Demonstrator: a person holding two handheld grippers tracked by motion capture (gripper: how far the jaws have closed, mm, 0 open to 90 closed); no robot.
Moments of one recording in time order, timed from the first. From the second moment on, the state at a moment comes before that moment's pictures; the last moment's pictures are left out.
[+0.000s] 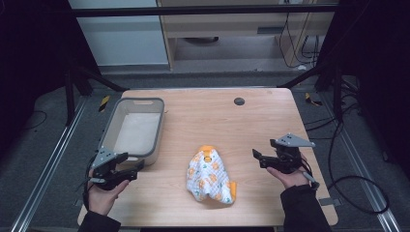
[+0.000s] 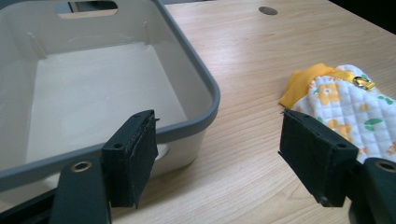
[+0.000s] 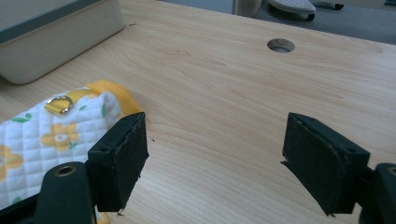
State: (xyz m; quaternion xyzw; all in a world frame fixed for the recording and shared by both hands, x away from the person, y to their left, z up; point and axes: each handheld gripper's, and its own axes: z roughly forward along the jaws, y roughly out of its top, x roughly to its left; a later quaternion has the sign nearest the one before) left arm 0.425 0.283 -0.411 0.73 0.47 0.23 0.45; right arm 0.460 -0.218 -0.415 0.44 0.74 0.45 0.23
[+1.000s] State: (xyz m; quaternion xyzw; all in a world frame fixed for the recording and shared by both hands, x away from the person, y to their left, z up) left arm 0.459 0.198 -0.423 0.78 0.41 0.19 0.43; right arm 0.481 -0.153 -0.428 0.39 0.78 0.45 0.18
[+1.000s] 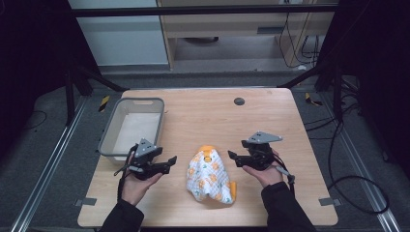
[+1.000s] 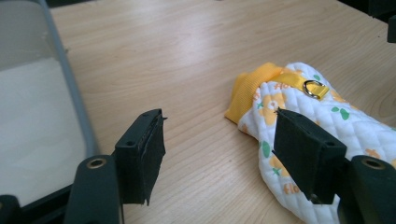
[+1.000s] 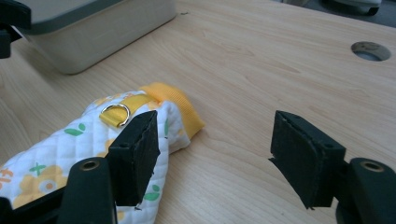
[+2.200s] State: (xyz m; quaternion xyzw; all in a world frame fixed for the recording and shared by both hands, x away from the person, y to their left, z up) left arm 0.479 0.155 -0.480 0.84 0.37 0.09 0.39; right arm 0.489 -0.108 -0.476 0.35 0.83 0.43 0.10
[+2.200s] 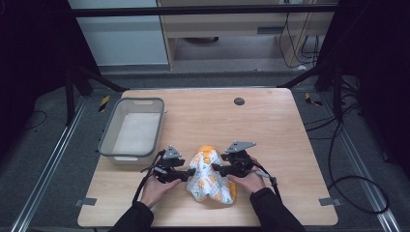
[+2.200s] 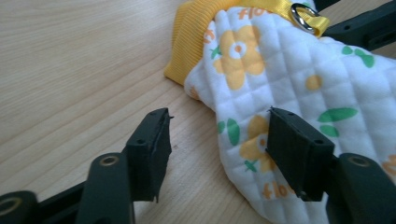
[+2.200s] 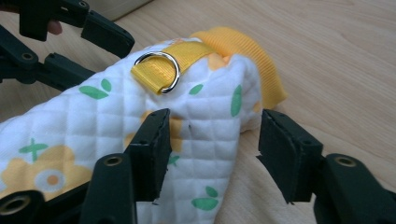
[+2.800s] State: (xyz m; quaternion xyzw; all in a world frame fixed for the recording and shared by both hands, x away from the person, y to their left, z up) left arm 0.477 0.145 -0.483 0.85 0.36 0.05 0.39; right arm 0.486 -0.104 -0.474 0.34 0.84 0.42 0.08
